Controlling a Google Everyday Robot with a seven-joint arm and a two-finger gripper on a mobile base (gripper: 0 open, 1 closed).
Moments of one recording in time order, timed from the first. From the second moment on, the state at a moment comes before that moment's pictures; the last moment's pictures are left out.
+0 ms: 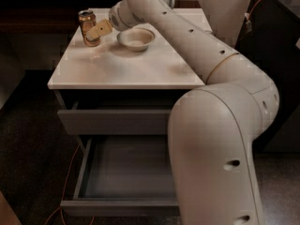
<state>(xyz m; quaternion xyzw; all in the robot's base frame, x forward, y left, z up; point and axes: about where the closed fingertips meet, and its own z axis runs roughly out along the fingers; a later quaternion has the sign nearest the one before) 0.864 0.124 0.913 -0.36 0.78 0.16 0.48</state>
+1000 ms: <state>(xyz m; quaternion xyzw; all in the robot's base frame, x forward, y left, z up) 0.910 0.175 0.912 -0.37 0.74 0.20 0.52</state>
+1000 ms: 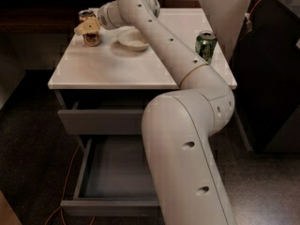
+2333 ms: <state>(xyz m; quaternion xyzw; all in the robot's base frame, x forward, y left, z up) 0.888 0.178 0.961 -0.38 0.71 0.22 0.55</state>
